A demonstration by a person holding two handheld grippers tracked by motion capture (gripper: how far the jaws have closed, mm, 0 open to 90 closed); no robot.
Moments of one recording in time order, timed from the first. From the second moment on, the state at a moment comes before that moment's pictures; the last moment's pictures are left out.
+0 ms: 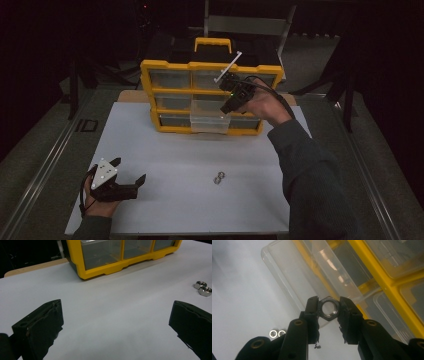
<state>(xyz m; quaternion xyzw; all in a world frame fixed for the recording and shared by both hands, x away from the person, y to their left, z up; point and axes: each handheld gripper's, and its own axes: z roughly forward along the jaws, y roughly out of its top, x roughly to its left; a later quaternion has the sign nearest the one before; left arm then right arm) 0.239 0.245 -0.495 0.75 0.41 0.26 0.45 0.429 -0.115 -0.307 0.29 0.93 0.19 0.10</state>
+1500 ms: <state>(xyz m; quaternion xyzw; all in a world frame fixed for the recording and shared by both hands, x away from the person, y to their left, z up) 0.239 0.245 -0.495 0.75 0.41 0.26 0.44 0.421 -0.118 -0.307 0.29 0.93 0.21 0.09</state>
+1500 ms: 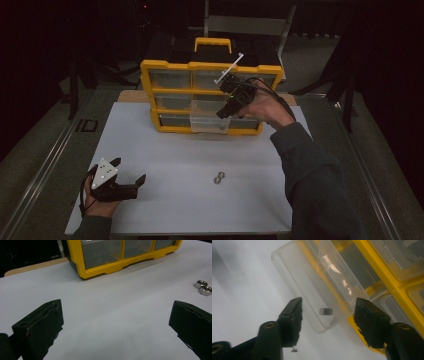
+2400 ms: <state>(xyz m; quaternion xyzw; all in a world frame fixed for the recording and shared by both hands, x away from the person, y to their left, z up) 0.239 0.244 -0.496 0.75 0.42 0.26 0.44 0.391 -0.141 -0.320 0.28 0.93 0.23 0.09</state>
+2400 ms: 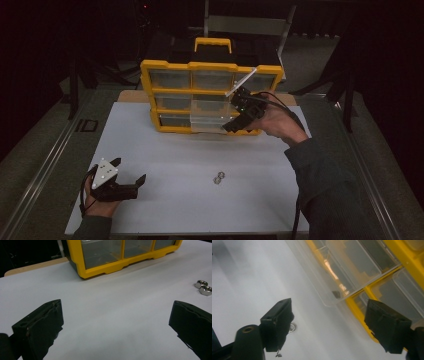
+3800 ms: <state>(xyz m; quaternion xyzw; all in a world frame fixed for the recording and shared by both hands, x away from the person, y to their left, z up) 0.239 0.244 -0.495 0.75 0.41 0.26 0.44 0.358 -0.135 -0.402 0.27 0.93 0.22 0.09</state>
